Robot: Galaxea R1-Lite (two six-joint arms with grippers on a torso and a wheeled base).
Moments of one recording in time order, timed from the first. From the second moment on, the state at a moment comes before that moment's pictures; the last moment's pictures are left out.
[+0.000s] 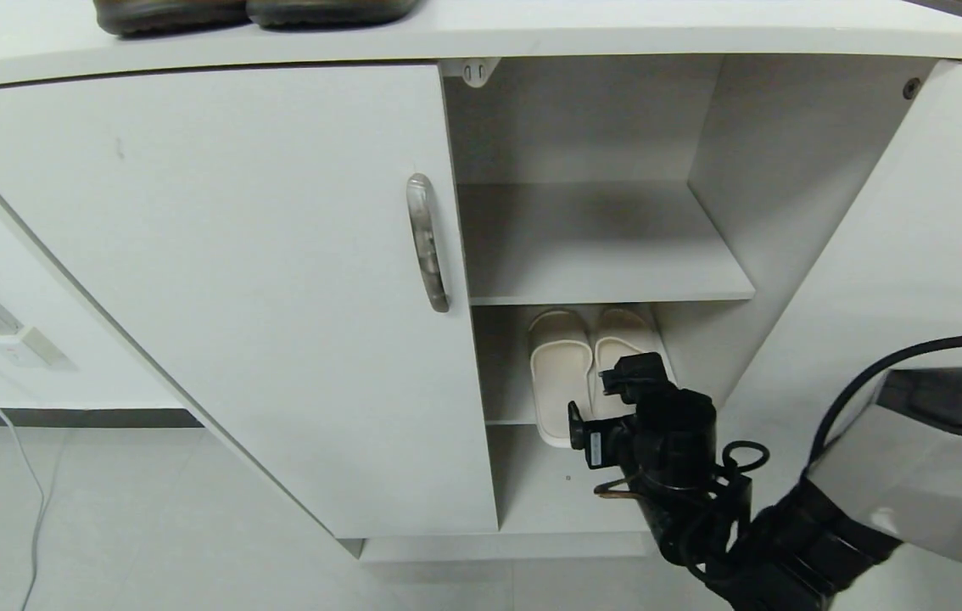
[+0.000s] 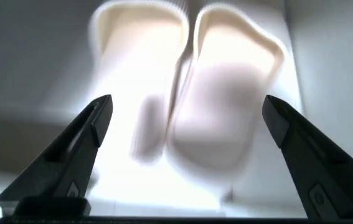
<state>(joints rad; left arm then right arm) 0.00 0.00 0.00 0.00 0.04 0.01 0.78 2.13 -0.77 -1.21 -0.65 0.06</state>
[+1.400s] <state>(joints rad) 0.00 0.00 0.00 0.00 0.02 0.00 0.85 1.99 -0.60 -1.25 -0.65 0.05</state>
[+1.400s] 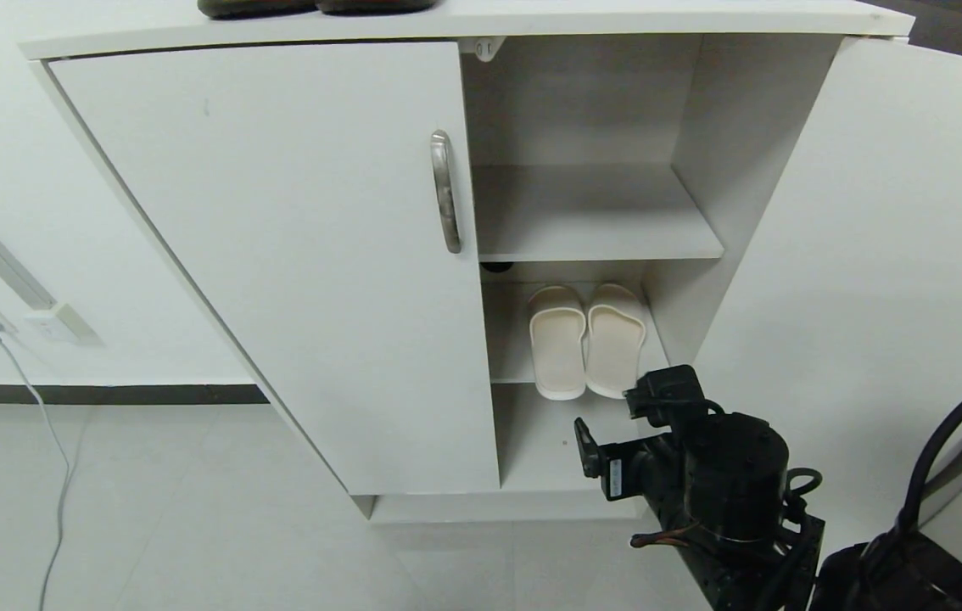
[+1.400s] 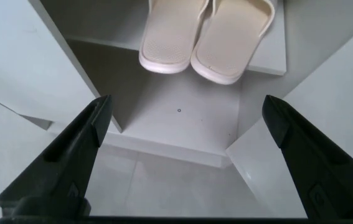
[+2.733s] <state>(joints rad) 0.00 0.00 0.00 0.00 0.02 0.00 0.83 2.03 -0.61 -1.29 -0.65 0.06</state>
